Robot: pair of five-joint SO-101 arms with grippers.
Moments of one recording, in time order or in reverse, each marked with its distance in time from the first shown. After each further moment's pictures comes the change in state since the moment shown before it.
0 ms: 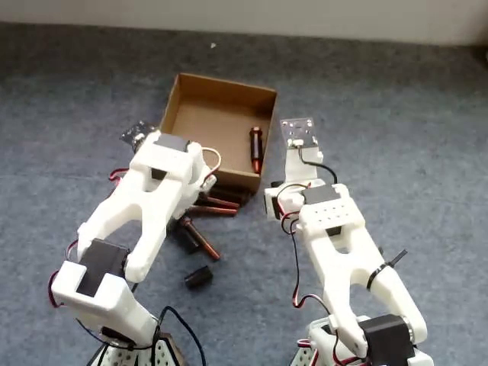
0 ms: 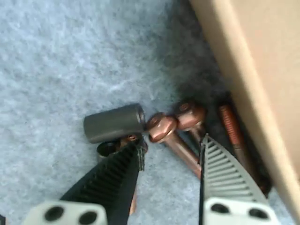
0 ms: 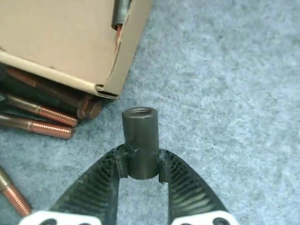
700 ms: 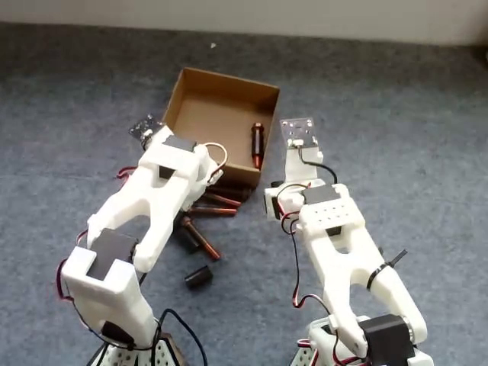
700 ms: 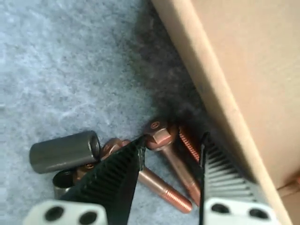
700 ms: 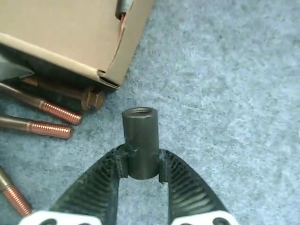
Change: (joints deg) left arm 2.5 7.3 -1.1 -9.3 0.2; right arm 0.0 0.0 0.0 0.0 0.0
